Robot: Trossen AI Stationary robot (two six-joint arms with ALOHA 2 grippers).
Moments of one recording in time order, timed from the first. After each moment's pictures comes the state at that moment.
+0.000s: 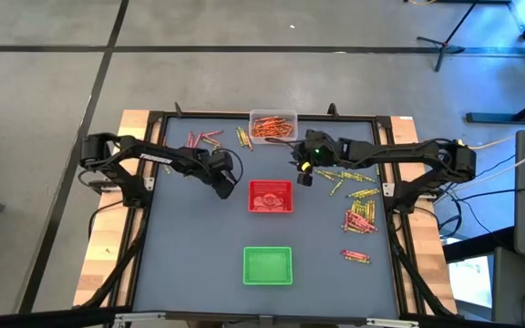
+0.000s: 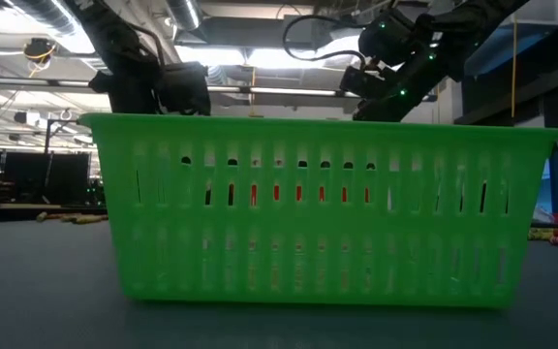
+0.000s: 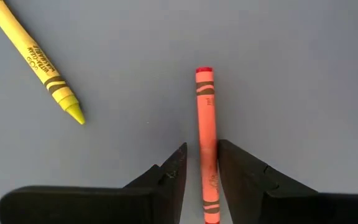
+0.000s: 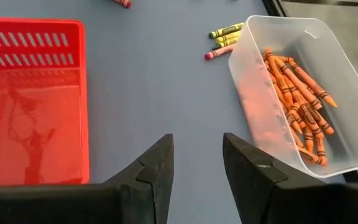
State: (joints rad) left arm 0.26 1.59 0.72 -0.43 -0.12 -0.63; right arm -0.28 1.46 0.84 -0.11 0.07 -0.24
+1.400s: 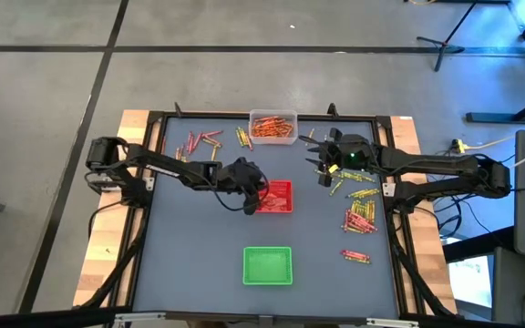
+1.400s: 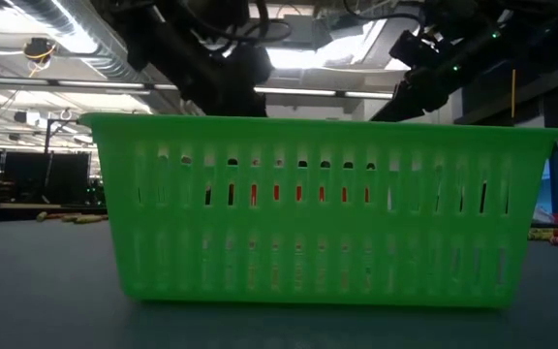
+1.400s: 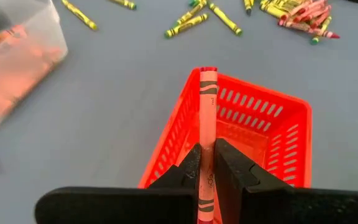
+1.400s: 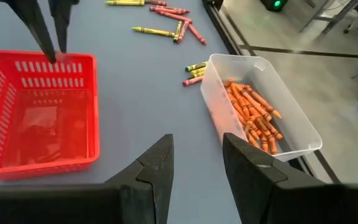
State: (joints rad) left arm 0.02 1.64 0.89 0.10 -0.21 -0.28; right arm -0.28 1.08 0.62 -0.05 0.09 -0.27
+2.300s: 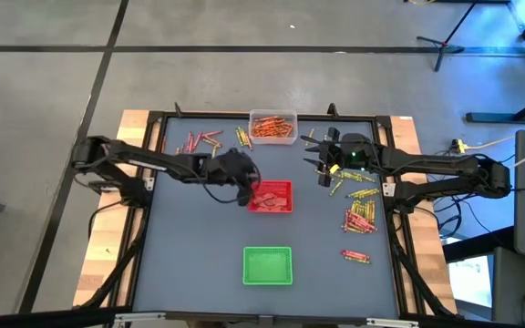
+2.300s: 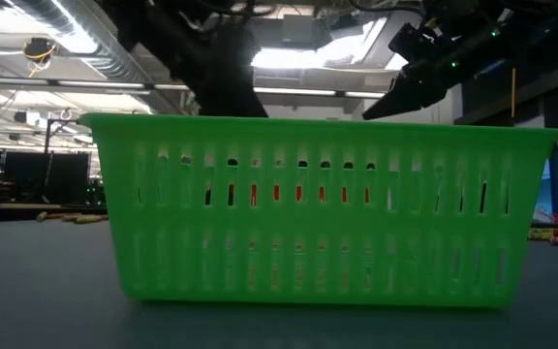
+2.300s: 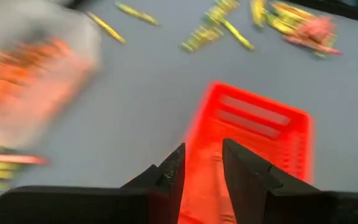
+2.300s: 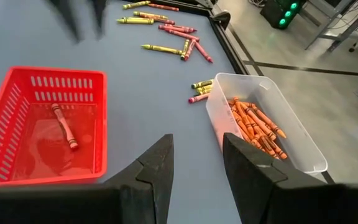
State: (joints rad) left arm 0.06 1.50 0.89 -0.02 -0.24 -0.26; right arm -0.28 1.08 0.62 0.01 0.03 -0.30
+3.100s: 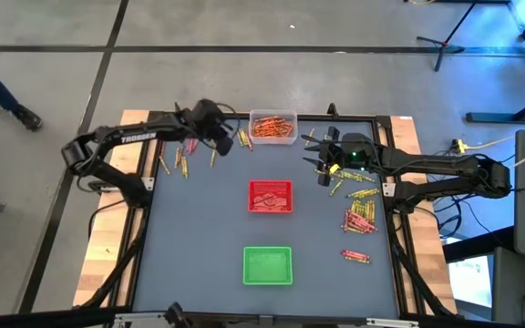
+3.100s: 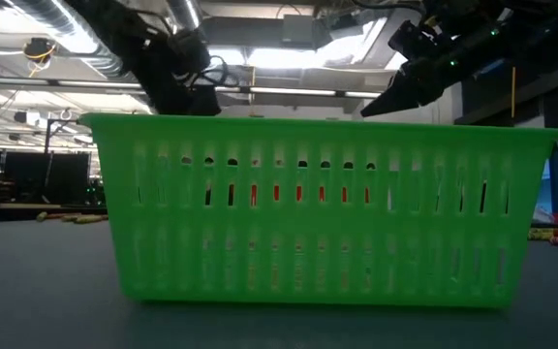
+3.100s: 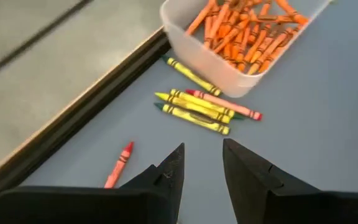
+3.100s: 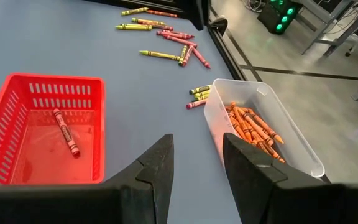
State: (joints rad) left arm 0.64 1.42 0.89 -0.30 -0.10 -0.10; right arm -0.28 1.08 0.62 0.03 0.03 -0.30
